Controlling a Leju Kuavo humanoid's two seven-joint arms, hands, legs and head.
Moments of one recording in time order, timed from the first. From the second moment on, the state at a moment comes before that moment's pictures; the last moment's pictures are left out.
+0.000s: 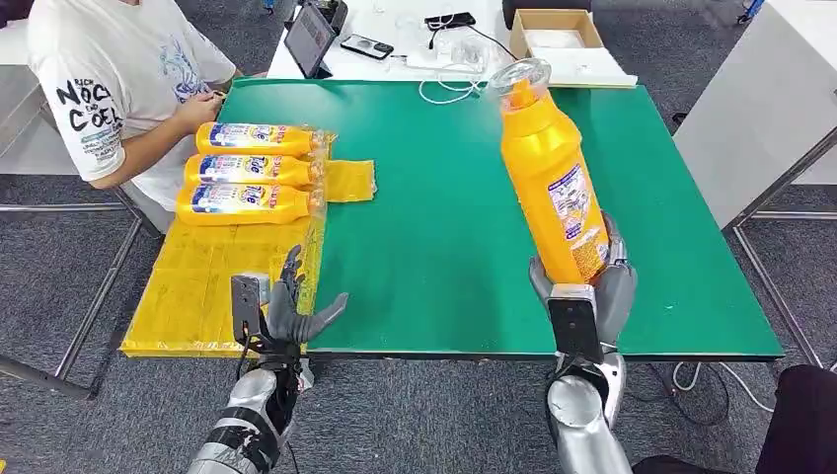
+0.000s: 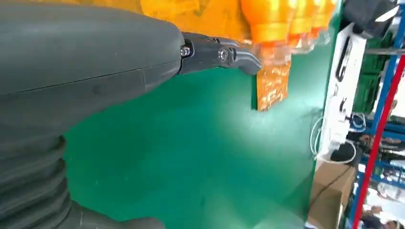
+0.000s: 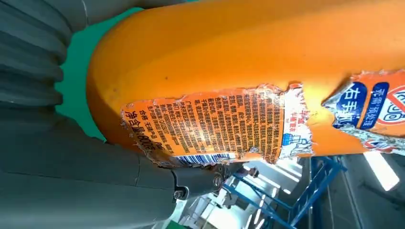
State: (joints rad) left arm -0.30 -0.26 -0.03 -0.90 -0.03 0.09 -0.49; right arm -0.10 0.13 0.05 -1.49 0.39 -0.57 -0.46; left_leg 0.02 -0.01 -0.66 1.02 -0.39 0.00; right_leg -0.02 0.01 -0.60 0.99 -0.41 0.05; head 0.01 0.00
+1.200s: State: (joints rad) left arm -0.14 -0.24 -0.20 -1.32 0.52 -0.43 -0.33; right arm -0.02 0.22 0.29 -1.16 0.48 -0.42 -0.62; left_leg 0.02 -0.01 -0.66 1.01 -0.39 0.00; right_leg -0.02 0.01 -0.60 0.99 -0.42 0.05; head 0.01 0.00
